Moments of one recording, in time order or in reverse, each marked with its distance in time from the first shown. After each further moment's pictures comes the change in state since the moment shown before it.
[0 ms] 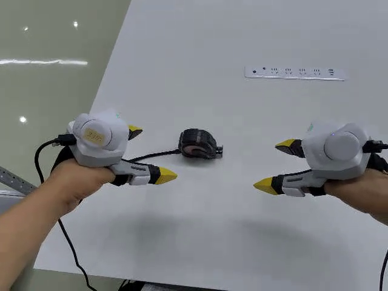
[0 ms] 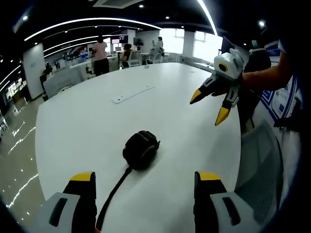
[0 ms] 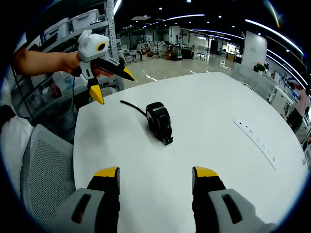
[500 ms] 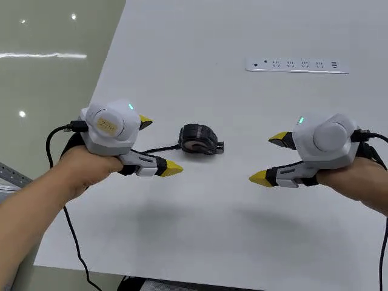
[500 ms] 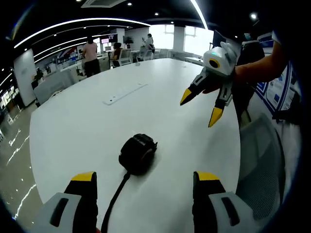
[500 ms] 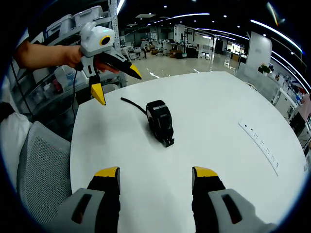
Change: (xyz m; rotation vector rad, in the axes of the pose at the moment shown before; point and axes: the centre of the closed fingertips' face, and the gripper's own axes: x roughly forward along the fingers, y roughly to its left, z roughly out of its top) left arm 0.017 -0.003 0.007 0.075 0.025 -0.049; right arm 0.018 -0.003 0.003 -0.030 0.019 0.029
